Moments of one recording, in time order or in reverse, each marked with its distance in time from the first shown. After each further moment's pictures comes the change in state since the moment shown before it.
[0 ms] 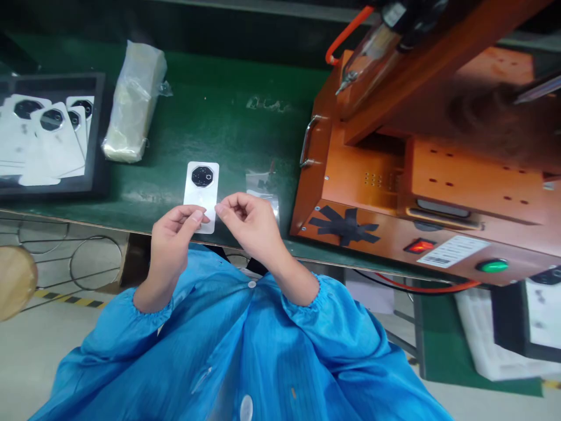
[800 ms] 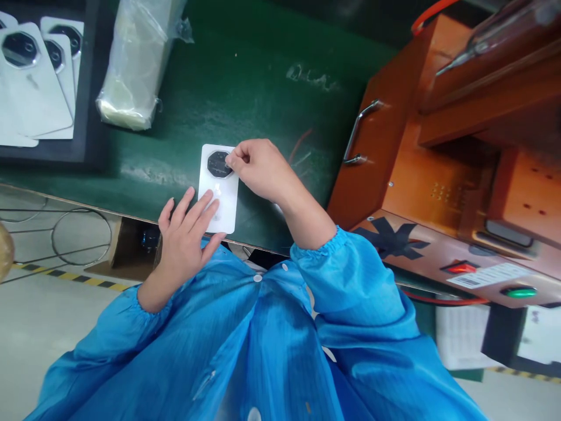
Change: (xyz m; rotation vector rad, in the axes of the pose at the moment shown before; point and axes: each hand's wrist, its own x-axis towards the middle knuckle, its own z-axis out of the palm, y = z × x) left_hand -0.019 -0.058 -0.034 0.921 -0.090 0.529; right_hand 0.111 0.022 0.010 -0.570 -0.255 -0.041
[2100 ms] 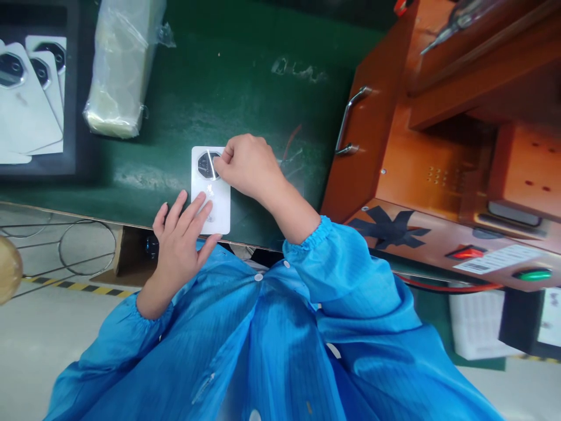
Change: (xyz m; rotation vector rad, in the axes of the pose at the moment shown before) left_hand 0.001 -0.003 0.000 0.033 0.027 0.034; right_hand 0.003 -0.006 0.010 -0.238 0.159 0.017
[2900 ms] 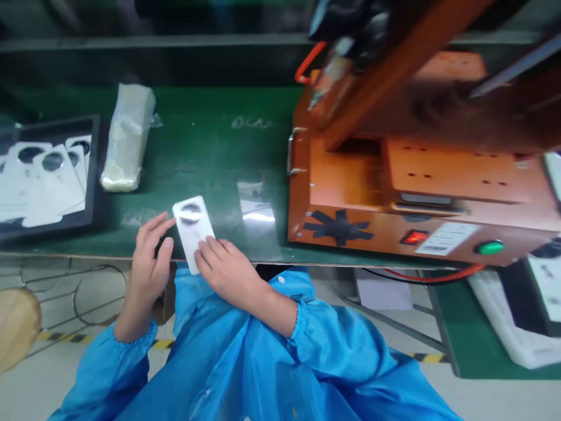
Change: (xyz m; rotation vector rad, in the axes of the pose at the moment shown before) left_hand 0.032 -0.020 -0.050 -0.276 0.039 -0.126; right_hand -0.151 -0.016 0.046 -0.411 0.117 -0.600
